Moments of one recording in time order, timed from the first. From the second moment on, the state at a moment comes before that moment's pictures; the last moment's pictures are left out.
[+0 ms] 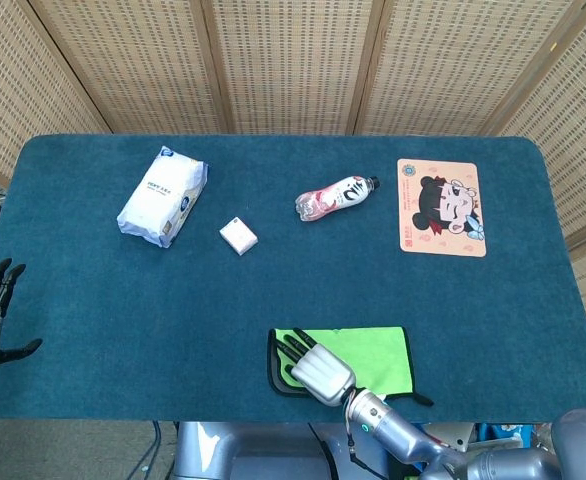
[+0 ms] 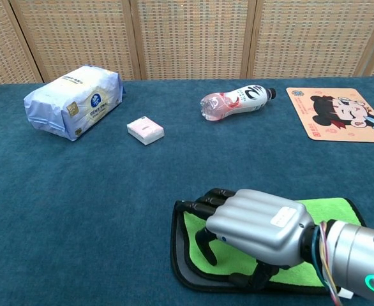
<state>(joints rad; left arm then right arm) -0.14 -1.01 -0.07 -1.80 1.33 1.39 0.21 0.66 -1.67 -0.03 -1.66 -1.33 0.90 -0.67</state>
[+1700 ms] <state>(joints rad) -0.14 -1.01 -0.07 -1.80 1.33 1.39 0.20 0.65 -1.71 -0.07 -1.60 -1.42 0.93 -0.68</state>
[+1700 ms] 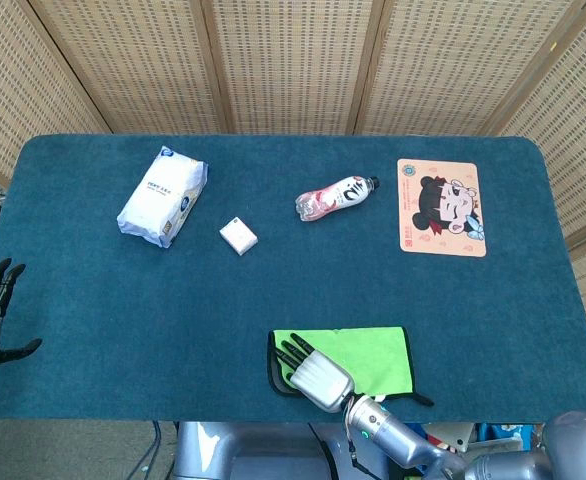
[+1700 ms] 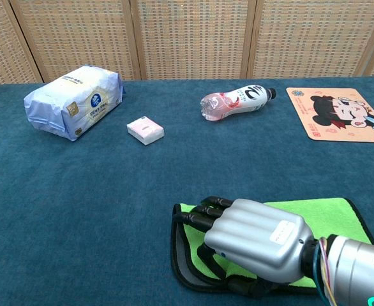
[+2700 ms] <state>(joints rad) -0.14 -1.00 -0.07 -1.80 1.33 1.39 0.20 0.66 -1.63 -0.06 -1.73 -1.48 0.94 -0.62</state>
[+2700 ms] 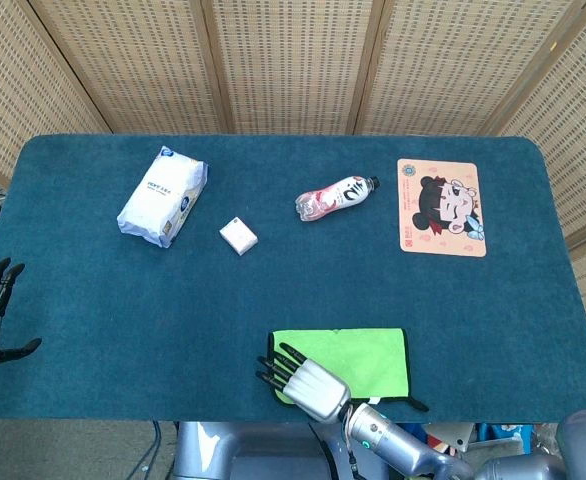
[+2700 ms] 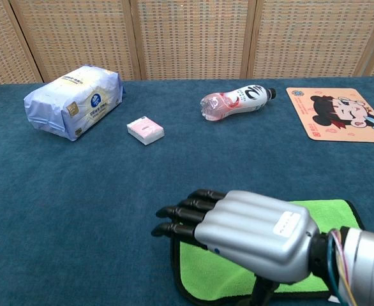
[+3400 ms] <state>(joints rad) -0.13 -1.01 -0.05 -1.81 1.38 1.43 0.20 0.56 -1.32 0.02 -1.60 -1.61 1.25 -0.31</state>
